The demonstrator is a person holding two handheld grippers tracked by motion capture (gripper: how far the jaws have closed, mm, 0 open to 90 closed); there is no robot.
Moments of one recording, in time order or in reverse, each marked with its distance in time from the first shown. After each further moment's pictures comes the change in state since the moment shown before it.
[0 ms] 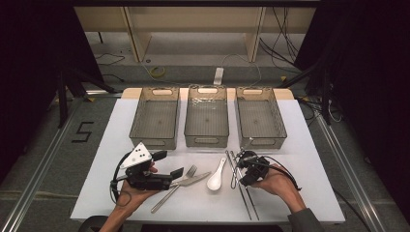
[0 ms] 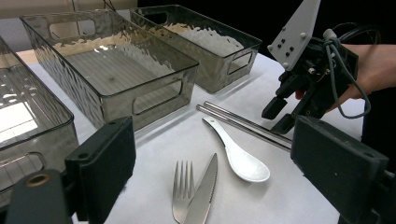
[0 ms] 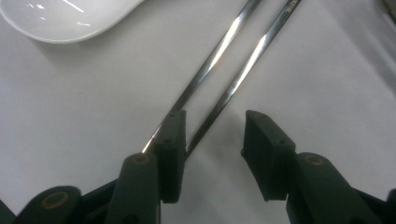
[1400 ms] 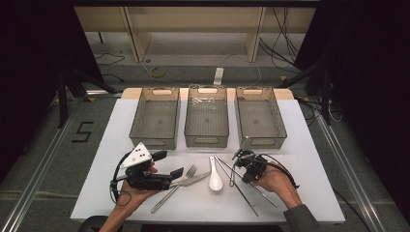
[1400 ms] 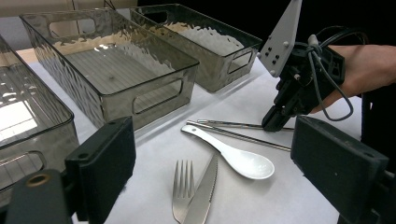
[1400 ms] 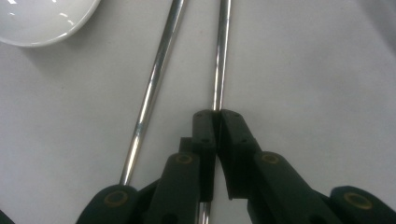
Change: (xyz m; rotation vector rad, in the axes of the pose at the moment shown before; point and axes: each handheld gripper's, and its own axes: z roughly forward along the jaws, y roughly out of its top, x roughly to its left) left arm 0.000 0.000 0.000 0.003 -0.001 -0.003; right arm -0.006 0.008 0.010 0.088 0.021 -0.002
